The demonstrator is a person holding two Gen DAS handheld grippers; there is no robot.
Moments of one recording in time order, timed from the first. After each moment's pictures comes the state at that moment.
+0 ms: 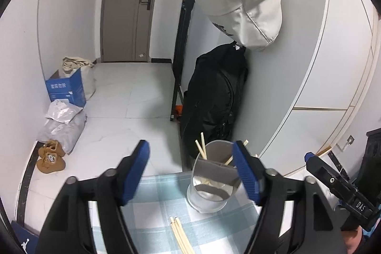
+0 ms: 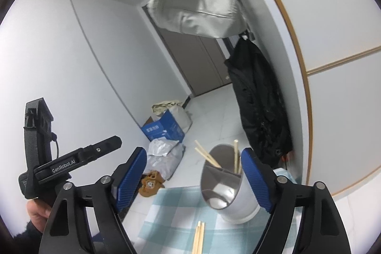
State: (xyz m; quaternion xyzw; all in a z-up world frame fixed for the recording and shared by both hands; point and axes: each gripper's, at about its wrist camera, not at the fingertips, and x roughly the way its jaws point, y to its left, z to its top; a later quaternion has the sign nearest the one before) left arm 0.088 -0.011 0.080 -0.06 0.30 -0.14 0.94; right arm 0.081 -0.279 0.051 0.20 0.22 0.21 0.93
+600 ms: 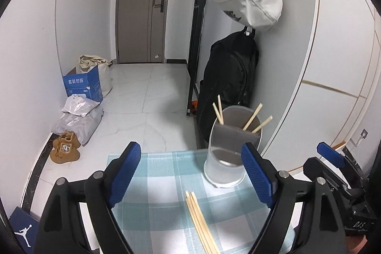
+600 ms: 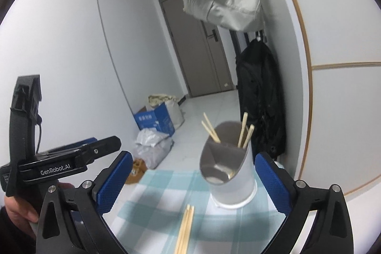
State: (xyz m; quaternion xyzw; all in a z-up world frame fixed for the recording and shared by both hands) left arm 0.044 -0.003 0.024 -0.04 0.28 -0.10 0.95; right arm 0.031 -0.232 0.009 0.10 0.20 0.20 0.96
